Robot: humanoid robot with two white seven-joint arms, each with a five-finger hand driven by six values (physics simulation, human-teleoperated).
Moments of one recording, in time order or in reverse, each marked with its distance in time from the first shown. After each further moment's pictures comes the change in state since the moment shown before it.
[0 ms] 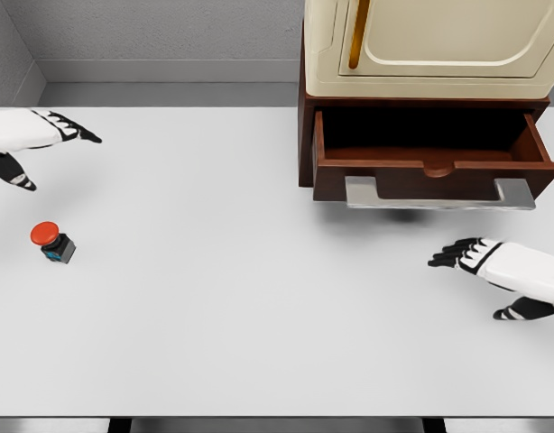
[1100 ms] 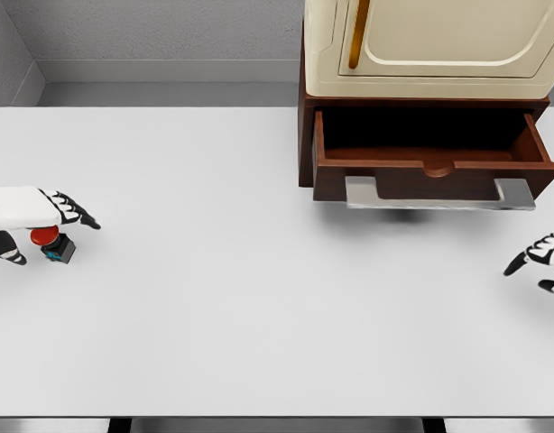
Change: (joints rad) left arm 0.163 0.204 -0.118 -0.256 0.084 0.000 0.000; right arm 0.198 -0.047 -0.300 0.001 -0.075 0.000 0.000
